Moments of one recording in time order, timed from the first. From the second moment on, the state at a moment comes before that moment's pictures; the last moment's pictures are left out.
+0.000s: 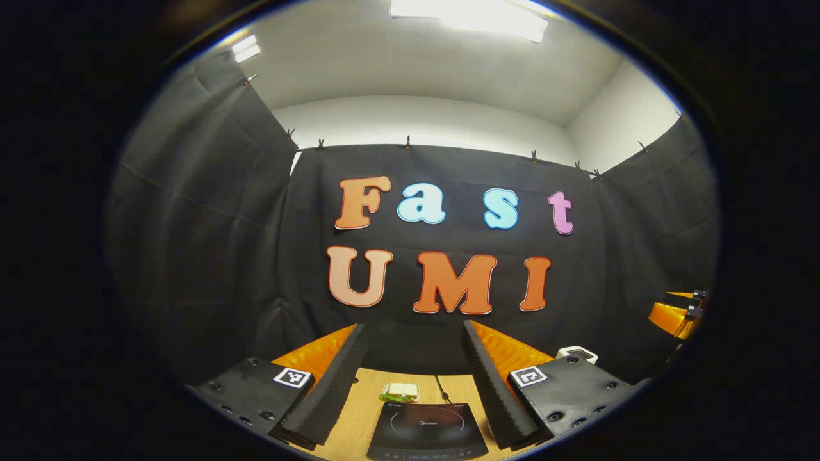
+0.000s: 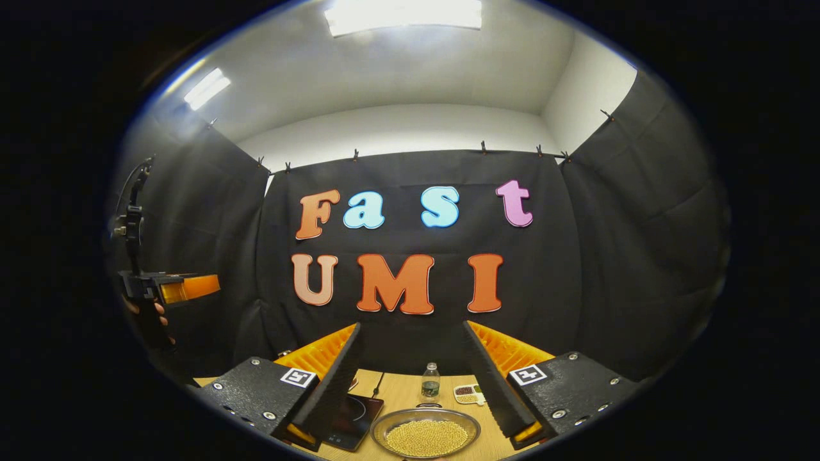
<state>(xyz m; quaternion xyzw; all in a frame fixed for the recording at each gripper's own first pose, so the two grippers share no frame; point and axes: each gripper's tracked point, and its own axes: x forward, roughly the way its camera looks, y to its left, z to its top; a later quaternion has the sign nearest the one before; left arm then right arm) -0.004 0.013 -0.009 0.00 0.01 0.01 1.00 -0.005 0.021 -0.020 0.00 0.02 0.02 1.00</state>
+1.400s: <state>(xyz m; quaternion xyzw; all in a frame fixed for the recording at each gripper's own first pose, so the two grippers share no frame) 0.019 0.051 -0.060 0.01 0.03 0.03 1.00 0.020 0.096 -0.233 0.03 0.30 0.13 0.95</state>
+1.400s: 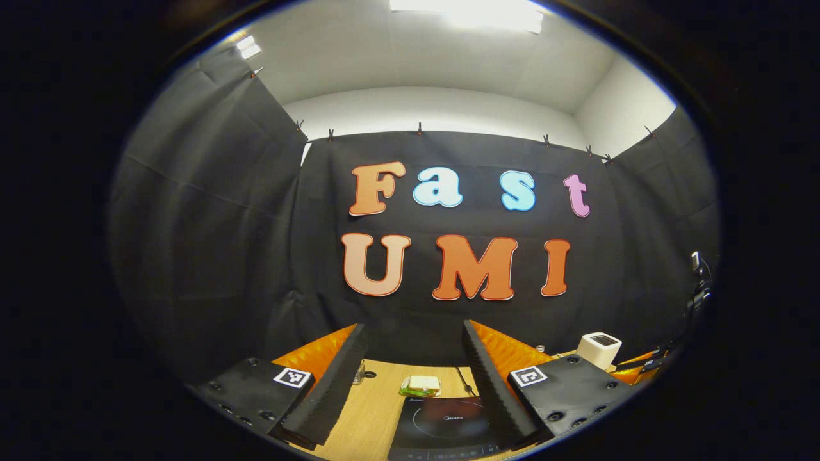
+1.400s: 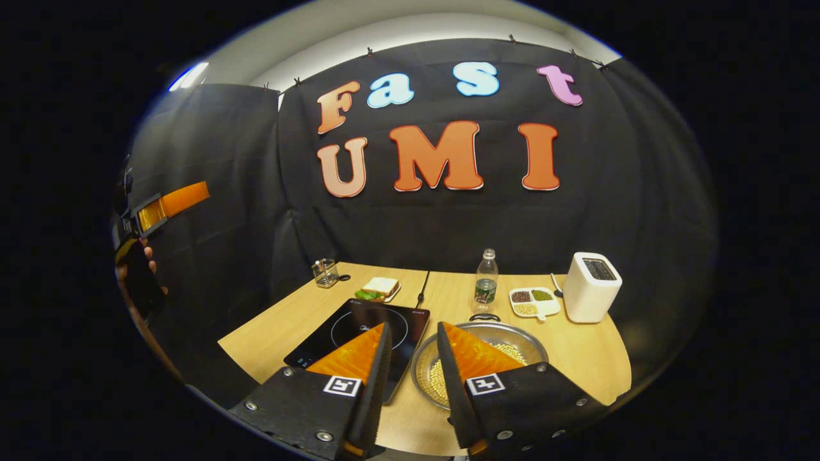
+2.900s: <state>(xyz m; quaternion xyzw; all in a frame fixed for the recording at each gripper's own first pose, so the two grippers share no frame) 0.106 0.028 -0.109 0.02 0.07 0.03 1.00 -0.065 0.080 -0.472 0.09 0.63 0.12 0.76</state>
